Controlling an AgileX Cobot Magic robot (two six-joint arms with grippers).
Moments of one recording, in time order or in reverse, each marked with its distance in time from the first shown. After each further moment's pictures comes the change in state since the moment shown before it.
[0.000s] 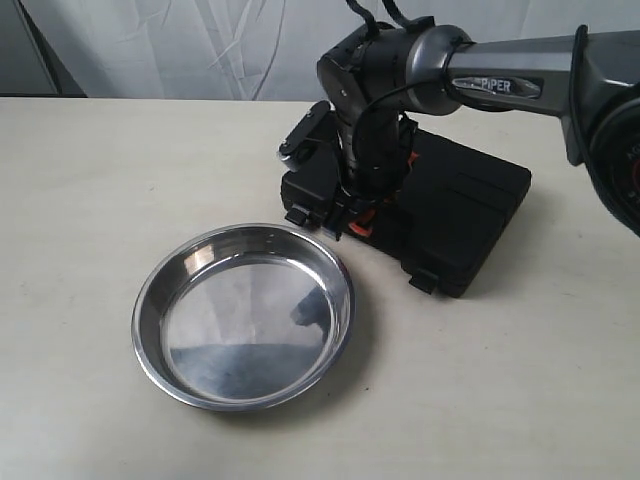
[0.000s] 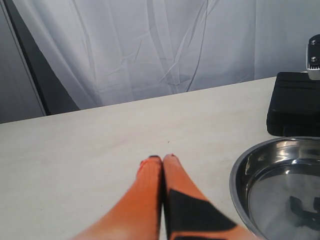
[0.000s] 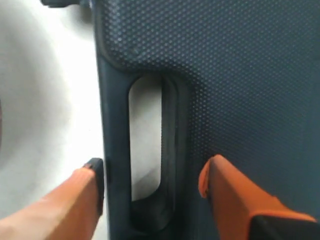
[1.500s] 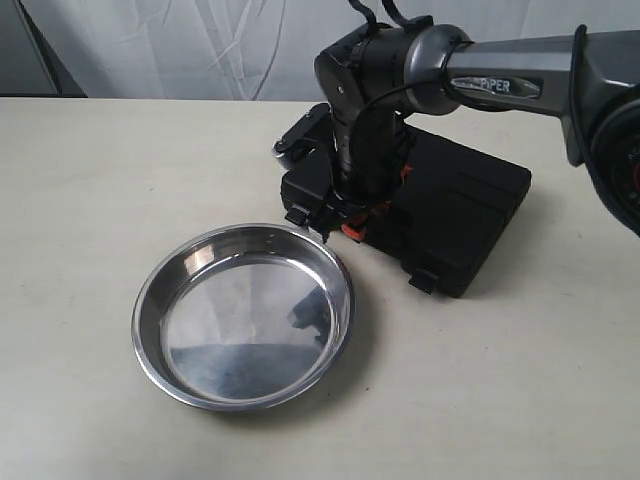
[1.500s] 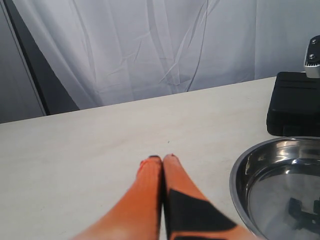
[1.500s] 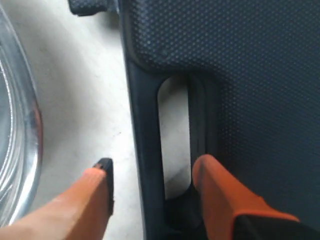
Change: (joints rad) left arm 0.000 0.000 0.000 0.000 0.000 0.000; right arm 0.006 -0.007 -0.002 0.074 0.018 0.046
